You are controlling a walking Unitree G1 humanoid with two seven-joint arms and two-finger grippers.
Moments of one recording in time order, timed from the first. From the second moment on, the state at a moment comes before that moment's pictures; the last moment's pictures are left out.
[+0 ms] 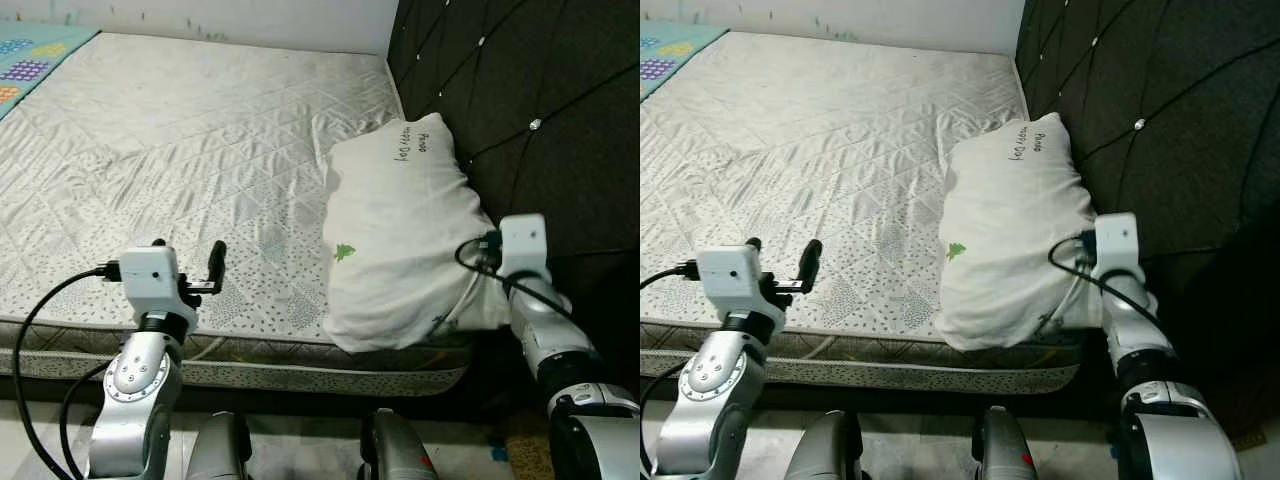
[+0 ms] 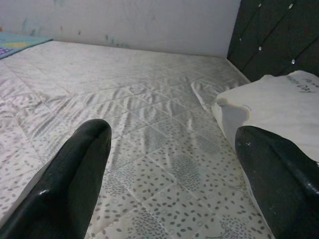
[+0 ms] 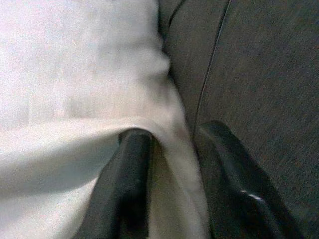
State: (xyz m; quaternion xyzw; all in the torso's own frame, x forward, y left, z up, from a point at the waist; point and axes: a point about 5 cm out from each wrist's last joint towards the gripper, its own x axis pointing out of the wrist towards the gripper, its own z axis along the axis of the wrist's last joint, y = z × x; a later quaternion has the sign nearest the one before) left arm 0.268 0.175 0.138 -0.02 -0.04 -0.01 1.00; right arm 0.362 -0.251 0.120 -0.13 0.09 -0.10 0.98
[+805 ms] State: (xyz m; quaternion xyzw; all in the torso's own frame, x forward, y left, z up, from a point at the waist) left arm 0.265 0.176 0.136 -0.02 -0.04 -0.01 1.00; right arm 0.342 -0.270 0.125 -0.16 0.05 -0.12 0.98
